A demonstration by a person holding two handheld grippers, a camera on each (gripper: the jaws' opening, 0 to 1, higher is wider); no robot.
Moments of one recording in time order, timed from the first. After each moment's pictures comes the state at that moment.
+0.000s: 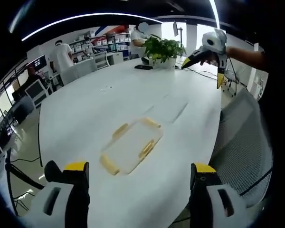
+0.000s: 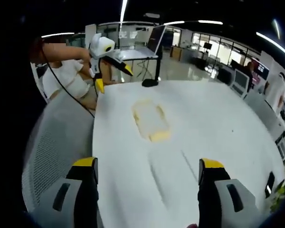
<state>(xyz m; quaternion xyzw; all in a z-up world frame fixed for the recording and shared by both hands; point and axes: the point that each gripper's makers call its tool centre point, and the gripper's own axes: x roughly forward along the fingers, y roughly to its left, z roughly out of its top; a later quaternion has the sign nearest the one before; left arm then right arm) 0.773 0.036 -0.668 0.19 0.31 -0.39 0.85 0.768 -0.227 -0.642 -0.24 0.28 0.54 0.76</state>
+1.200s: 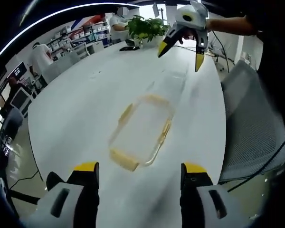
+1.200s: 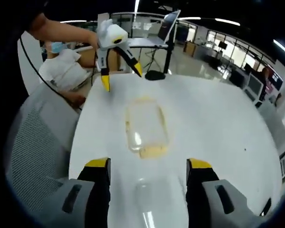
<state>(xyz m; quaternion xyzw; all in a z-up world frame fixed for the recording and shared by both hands) 0.822 0.058 -0.718 0.27 0.35 -0.44 0.78 0.830 -0.157 -0.690 -0.29 0.29 0.57 0.71</state>
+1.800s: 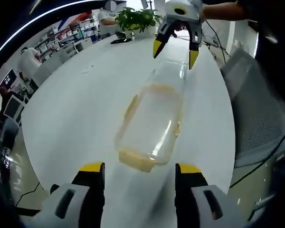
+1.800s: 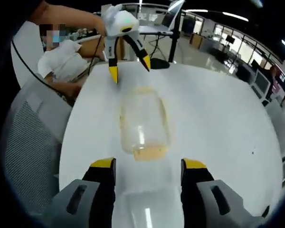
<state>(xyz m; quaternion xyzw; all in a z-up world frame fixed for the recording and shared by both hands) 0.852 0.062 -0.739 0.32 0.36 -0.47 0.74 0.846 -0.136 -0.724 -0.32 0.32 0.57 0.68</state>
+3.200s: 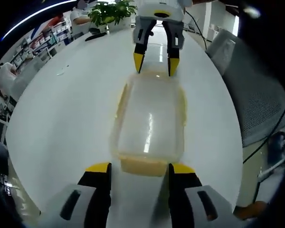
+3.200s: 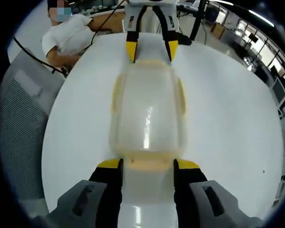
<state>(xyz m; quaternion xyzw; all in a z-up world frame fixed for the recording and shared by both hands) 0.870 0.048 -0.772 0.36 0.36 -0.56 0.66 0.858 -0.115 -0.786 -0.40 0.37 0.59 0.60</state>
